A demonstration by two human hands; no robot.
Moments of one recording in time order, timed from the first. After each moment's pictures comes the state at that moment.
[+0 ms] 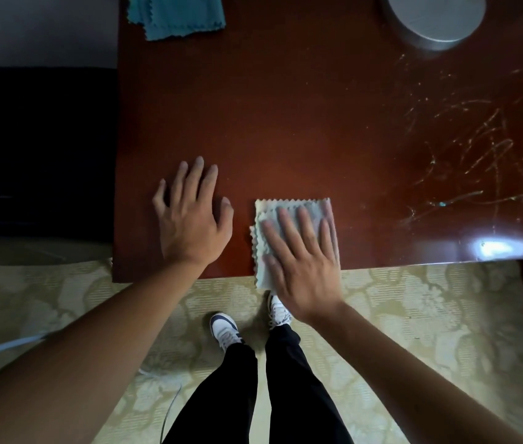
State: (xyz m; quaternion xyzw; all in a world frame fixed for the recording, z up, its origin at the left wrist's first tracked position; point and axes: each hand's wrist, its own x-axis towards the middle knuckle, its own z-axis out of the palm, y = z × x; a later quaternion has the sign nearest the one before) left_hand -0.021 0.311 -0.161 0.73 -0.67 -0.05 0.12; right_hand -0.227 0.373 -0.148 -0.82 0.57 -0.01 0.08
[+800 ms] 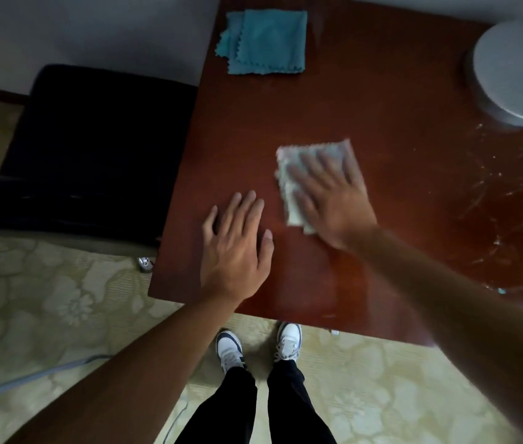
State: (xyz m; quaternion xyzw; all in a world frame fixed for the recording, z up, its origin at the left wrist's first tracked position) left_hand -0.021 0.310 -0.158 0.74 -0.66 -0.05 0.13; right_hand -0.192 0.183 -0.143 -0.90 0.42 0.03 0.06
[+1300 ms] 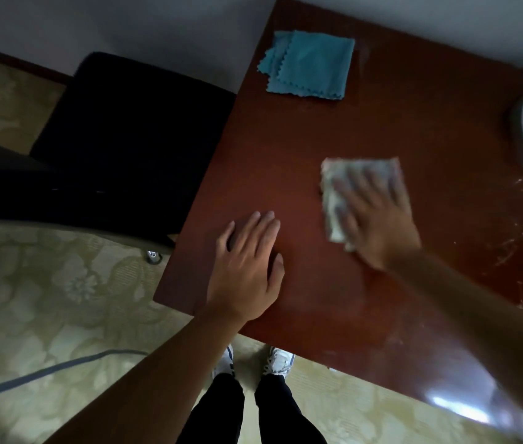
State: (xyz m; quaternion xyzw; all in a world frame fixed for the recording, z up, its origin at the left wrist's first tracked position) left_hand -0.020 0.309 -0.159 0.75 -0.65 -0.07 0.13; right_hand -0.214 0.141 -0.139 -0.92 0.38 0.05 0.04
